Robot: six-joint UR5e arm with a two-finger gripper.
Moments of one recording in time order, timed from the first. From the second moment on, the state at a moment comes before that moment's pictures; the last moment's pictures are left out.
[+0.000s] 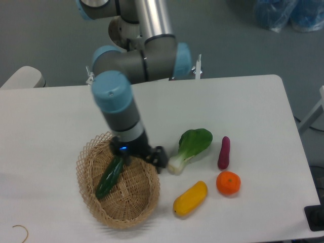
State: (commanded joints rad) arm 2.39 -1.91 -1.52 -0.97 1.71 0.90
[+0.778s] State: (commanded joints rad) arm 2.74 -1.83 -1.53 -1.07 1.58 1.71
